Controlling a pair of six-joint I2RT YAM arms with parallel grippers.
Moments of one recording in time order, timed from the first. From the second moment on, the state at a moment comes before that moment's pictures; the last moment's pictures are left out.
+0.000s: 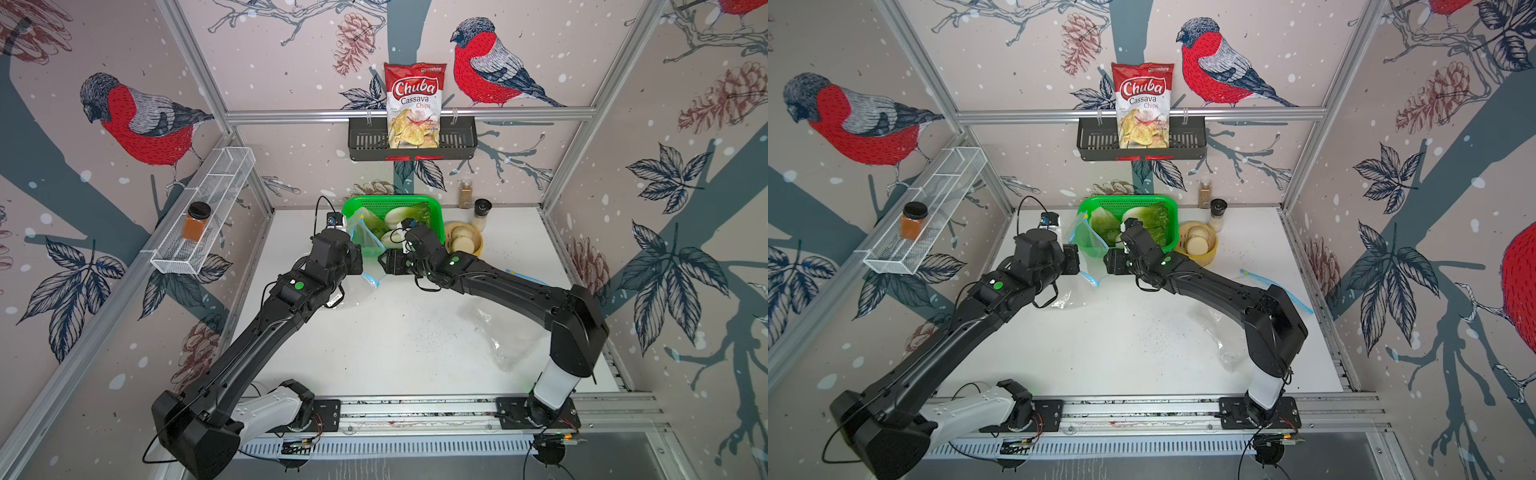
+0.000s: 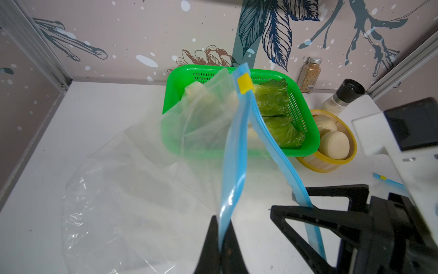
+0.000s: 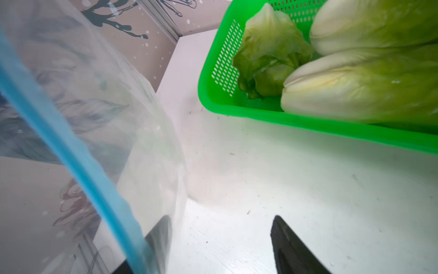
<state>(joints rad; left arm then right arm) -0.53 1.13 1.15 -0.58 -0.29 -0.34 0.89 1.74 1.38 -0.25 -0.04 0.61</state>
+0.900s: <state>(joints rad) -0.51 1.12 1.05 -0.60 -0.32 -0.34 0.90 1.73 1.39 -0.23 -0.06 0.62</state>
